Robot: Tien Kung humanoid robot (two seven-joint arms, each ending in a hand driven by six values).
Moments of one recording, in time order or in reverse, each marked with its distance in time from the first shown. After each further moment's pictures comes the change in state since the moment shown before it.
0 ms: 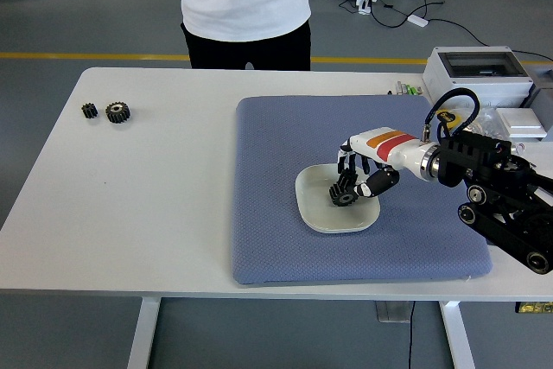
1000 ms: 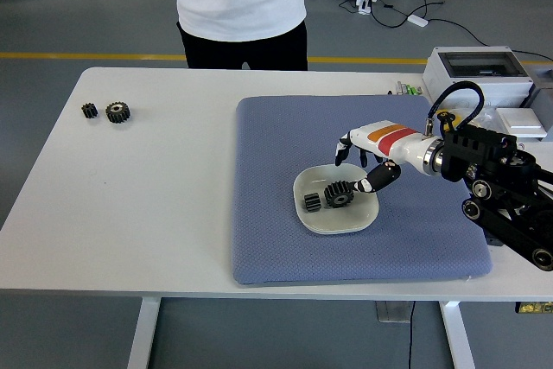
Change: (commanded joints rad) left arm 0.001 0.000 -0.006 0.000 0.007 0.001 0.001; right arm 0.003 -0.022 0.030 0.034 0.003 0.010 0.008
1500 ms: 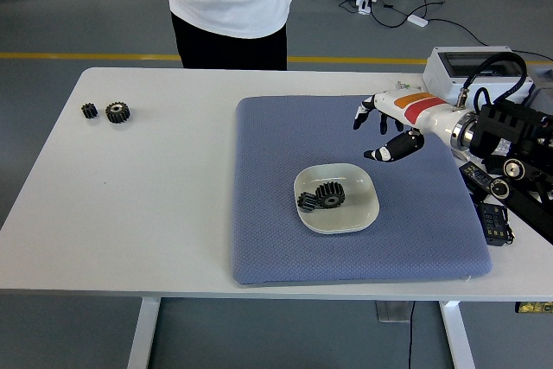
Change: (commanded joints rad) left arm 0.008 0.000 -0.002 0.000 0.006 0.000 0.001; right arm -0.051 -0.076 0.201 0.079 0.008 -0.002 -0.006
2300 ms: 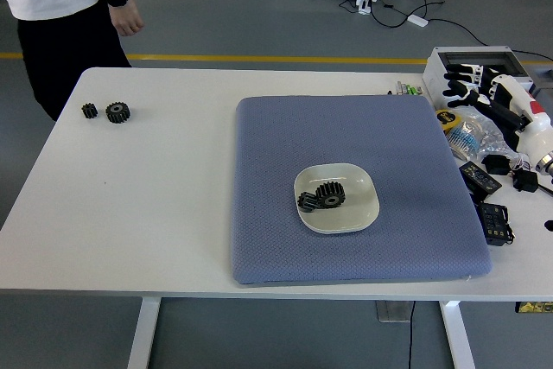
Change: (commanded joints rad) left arm 0.009 0.000 -0.007 0.000 0.011 0.000 -0.002; right arm -0.374 -0.038 0.375 -0.021 0.967 -0.106 0.113
